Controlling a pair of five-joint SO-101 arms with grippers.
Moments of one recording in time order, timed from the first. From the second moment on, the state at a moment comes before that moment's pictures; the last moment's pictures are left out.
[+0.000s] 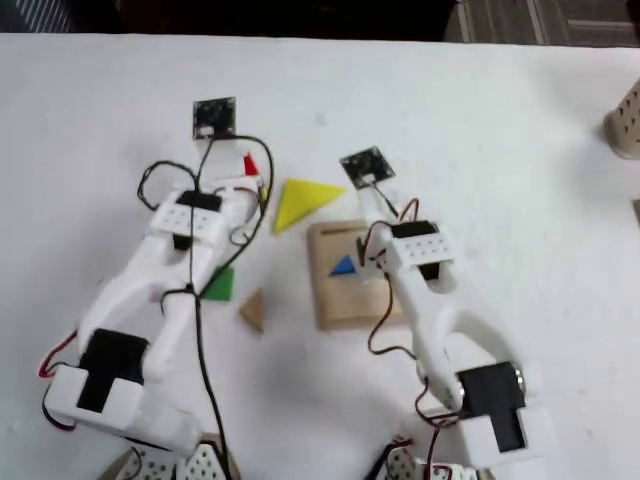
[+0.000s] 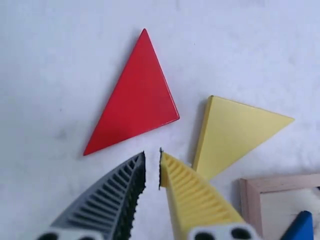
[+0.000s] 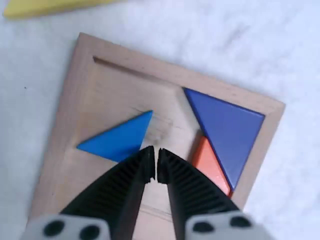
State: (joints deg) left arm 6.7 3.3 30.0 33.5 17.5; right arm -14.6 -5.5 40.1 42.7 16.0
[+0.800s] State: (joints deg) left arm 6.7 3.3 30.0 32.8 17.5; right arm -18.7 -0.9 41.4 28.7 18.3
